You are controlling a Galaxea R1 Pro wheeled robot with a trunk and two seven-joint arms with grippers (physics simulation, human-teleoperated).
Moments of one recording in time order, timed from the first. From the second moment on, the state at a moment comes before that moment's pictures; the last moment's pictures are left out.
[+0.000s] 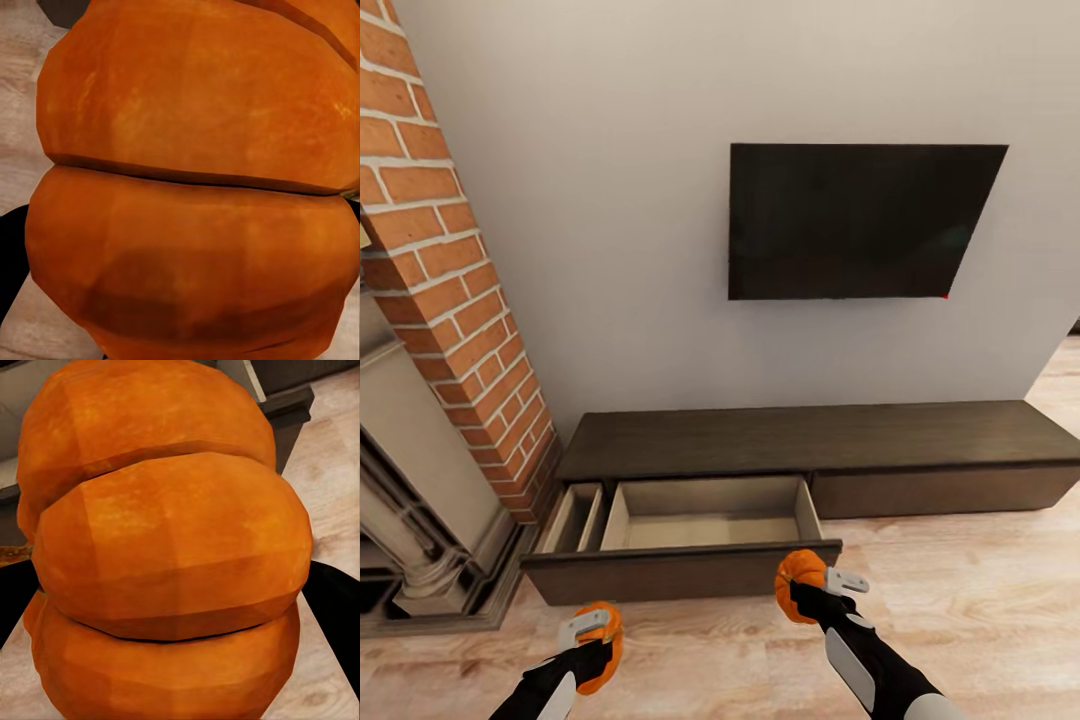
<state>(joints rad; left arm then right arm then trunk) -0.36 0.04 -0.11 -0.61 0.40 0.26 0.22 -0.52 0.00 0.36 -0.49 -0.59 0.02 -0.21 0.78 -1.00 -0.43</state>
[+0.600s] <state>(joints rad) -0.36 0.04 -0.10 -0.61 0.40 0.26 0.22 -0.52 0.00 0.36 -0.50 -0.59 0.03 -0.20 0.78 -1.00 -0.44</state>
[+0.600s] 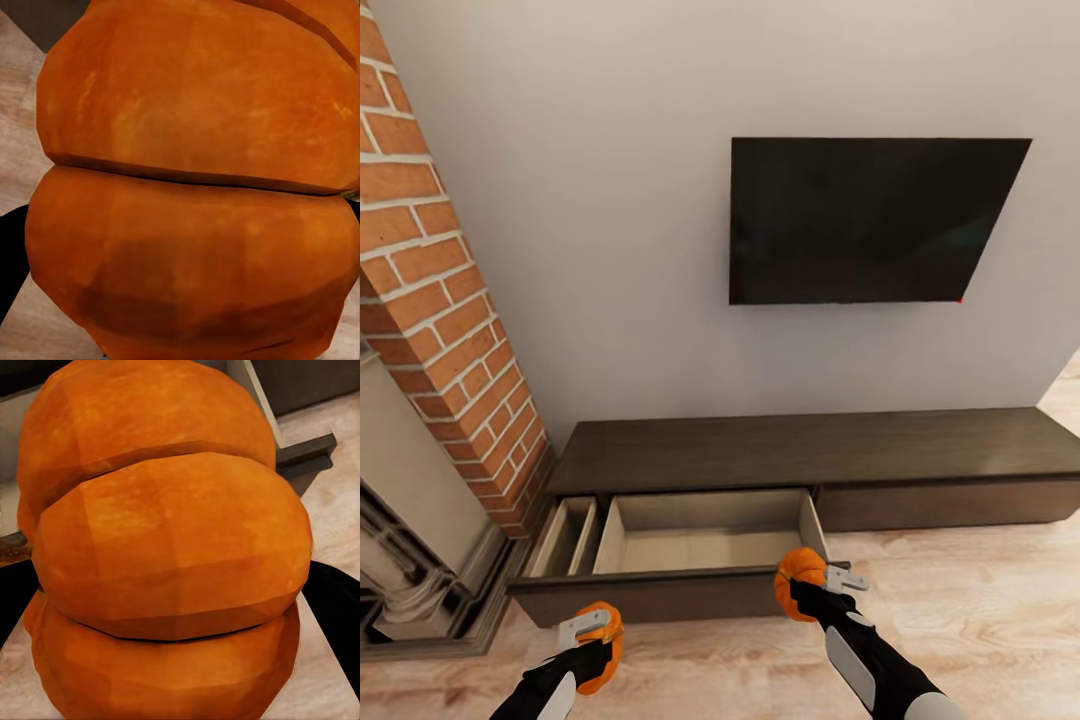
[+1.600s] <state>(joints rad) -0.36 0.05 -0.10 -0.76 0.43 0.47 0.20 -0.52 0.00 0.36 -0.50 -0.59 0.03 -0.20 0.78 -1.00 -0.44</state>
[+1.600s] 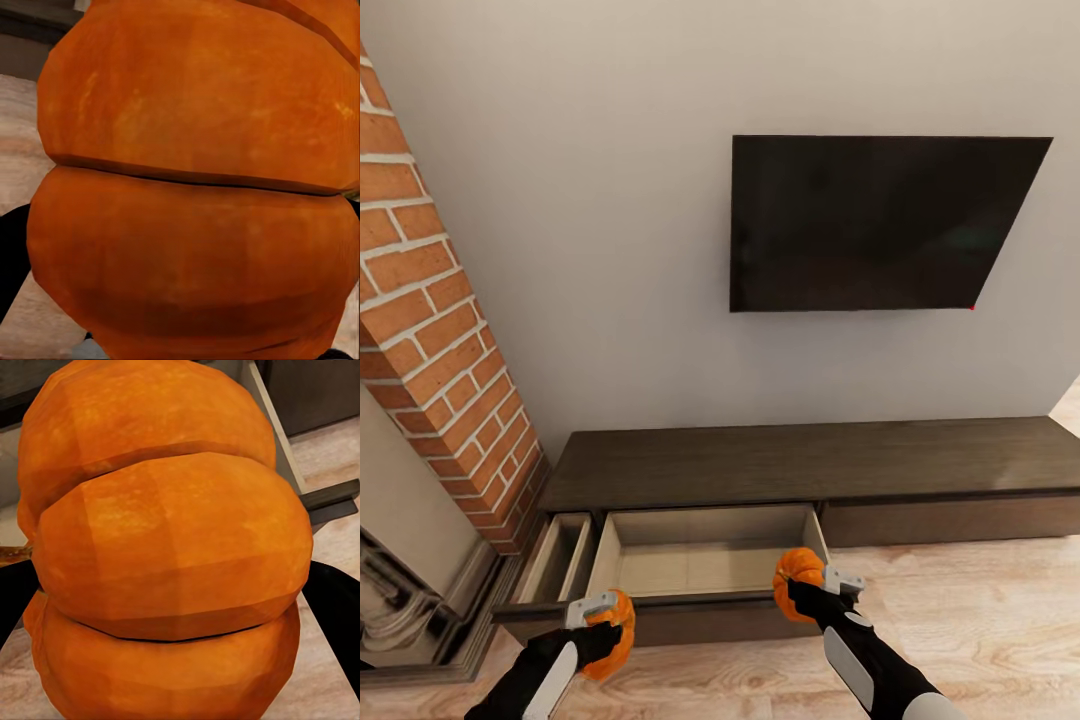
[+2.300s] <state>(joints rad) -0.36 0.04 -0.10 -1.18 0.43 0.75 0.20 -0.52 0.00 0.36 -0.50 -0.59 0.04 -0.19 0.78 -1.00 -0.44</state>
